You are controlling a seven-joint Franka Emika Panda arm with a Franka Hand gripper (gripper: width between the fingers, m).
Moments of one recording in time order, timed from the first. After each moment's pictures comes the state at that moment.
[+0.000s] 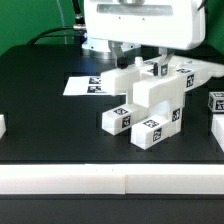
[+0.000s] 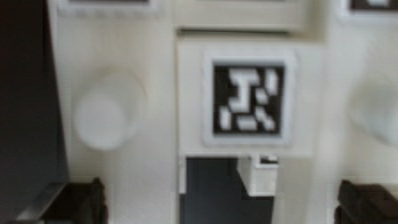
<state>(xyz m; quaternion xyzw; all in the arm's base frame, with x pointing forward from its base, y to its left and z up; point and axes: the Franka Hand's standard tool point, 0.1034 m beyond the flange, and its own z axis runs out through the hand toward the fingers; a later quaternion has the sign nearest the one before) 0.540 0.013 0.100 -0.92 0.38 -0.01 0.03</state>
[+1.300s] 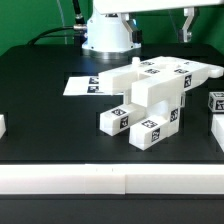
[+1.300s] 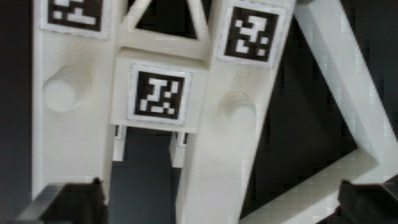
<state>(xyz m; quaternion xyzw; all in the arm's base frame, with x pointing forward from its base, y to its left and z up) 0.548 0.041 0.149 -0.95 0.30 -0.04 0.06</state>
